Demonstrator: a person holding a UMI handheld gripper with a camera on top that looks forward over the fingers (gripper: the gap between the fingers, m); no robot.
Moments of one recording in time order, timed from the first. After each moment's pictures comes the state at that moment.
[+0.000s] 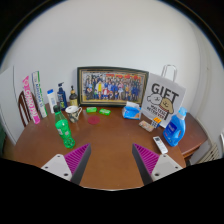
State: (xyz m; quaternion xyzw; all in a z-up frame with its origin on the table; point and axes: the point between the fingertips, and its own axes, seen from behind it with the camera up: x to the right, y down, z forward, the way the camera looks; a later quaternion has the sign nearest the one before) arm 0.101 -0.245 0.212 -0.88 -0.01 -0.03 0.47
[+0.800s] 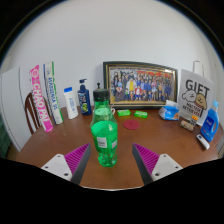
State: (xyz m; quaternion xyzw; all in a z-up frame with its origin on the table) arm -0.103 -0.134 0.105 -0.85 -0.02 0.04 0.52
